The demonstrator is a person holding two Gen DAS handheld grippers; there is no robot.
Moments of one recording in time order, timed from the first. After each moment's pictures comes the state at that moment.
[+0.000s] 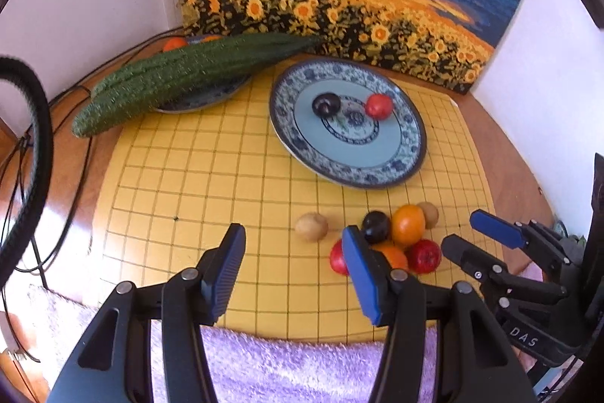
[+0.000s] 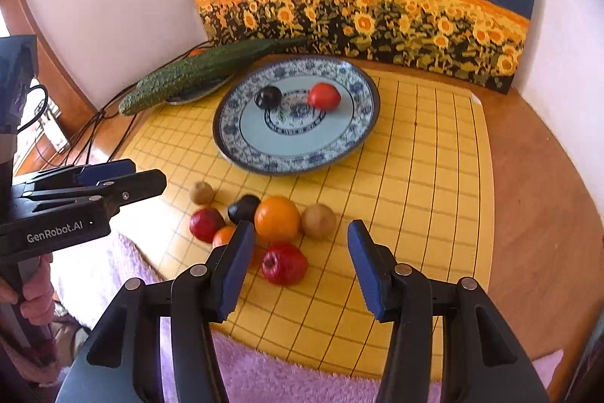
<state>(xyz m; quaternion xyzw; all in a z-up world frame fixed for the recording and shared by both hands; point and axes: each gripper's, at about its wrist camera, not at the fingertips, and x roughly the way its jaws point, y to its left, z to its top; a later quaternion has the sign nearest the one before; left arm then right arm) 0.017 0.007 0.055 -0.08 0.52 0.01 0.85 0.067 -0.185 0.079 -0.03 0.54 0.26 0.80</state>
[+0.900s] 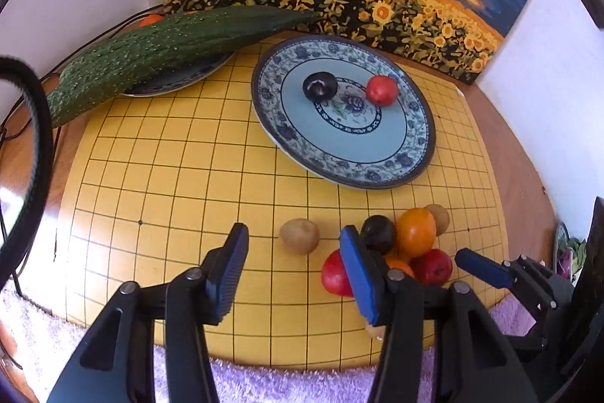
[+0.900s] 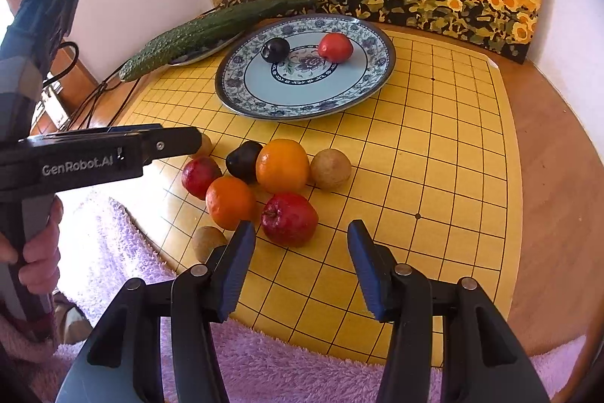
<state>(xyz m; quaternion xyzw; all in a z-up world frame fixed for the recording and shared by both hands) 0.039 0.001 0.026 -0.10 0.53 0.00 0.84 0.058 -0.181 0.053 -0.04 0.55 0.28 0.78</state>
